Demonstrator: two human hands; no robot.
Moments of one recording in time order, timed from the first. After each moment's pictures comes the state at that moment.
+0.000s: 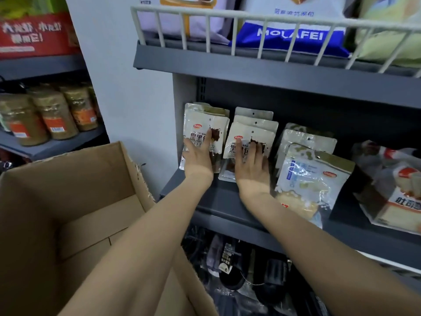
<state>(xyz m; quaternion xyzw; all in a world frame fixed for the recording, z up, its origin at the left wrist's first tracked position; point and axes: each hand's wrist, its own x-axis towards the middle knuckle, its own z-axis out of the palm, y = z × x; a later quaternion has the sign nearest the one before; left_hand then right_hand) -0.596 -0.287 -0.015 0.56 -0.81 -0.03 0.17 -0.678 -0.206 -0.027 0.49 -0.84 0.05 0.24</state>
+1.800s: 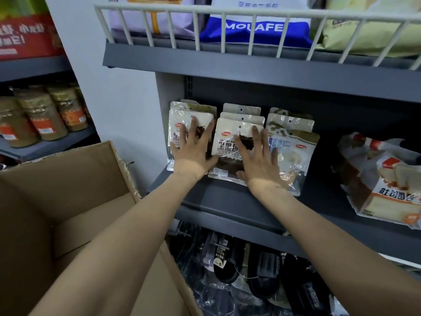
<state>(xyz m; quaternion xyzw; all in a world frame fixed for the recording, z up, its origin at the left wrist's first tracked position) -0.591 -0.269 0.003 0.43 -0.87 -0.06 0.22 -0.722 -0.165 -0.002 0.54 -0.83 0.07 0.11</state>
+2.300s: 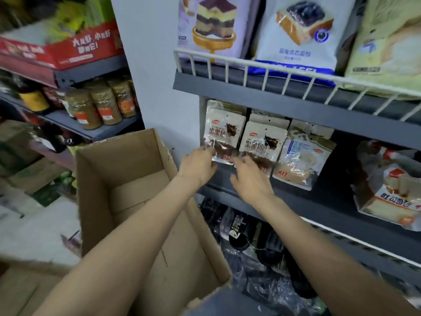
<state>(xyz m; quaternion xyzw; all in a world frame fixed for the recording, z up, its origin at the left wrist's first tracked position) -0.496 -0.214 0.059 0.48 -0.87 -0.08 0.09 -0.607 -0.121 0.065 0.60 -0.78 0.14 -0.09</state>
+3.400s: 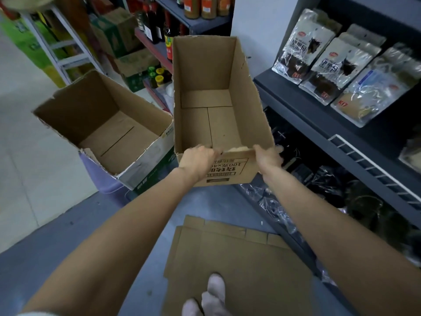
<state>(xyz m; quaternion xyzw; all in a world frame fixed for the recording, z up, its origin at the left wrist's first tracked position) -0.341 0.067 0.008 0.58 -0.81 -0.09 -0.04 -0.507 0.055 0.014 0.27 -0.81 0.28 -0.44</state>
